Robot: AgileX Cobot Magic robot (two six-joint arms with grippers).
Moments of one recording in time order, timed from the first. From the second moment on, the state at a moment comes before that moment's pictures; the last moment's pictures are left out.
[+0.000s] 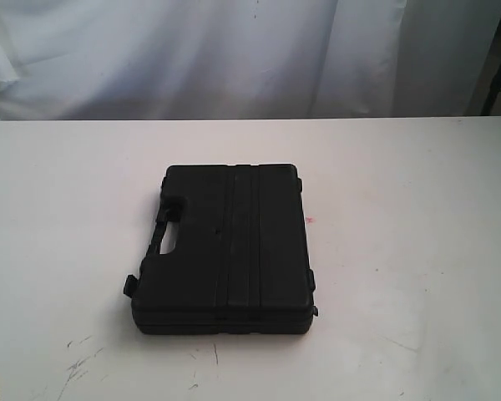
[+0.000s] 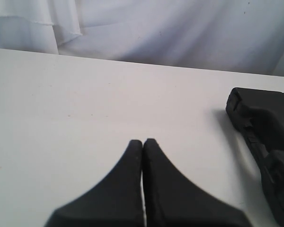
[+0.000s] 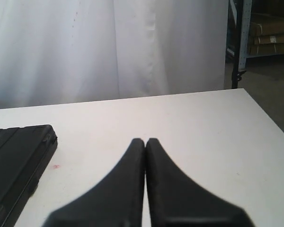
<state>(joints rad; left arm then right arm) 0.01 0.00 0.00 -0.02 0.33 -0.07 0.12 0.02 -0.09 0.00 0.29 0.07</state>
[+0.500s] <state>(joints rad) 0.01 0.00 0.00 -0.02 0.33 -0.07 0.12 0.01 0.00 0.01 0.24 0.05</state>
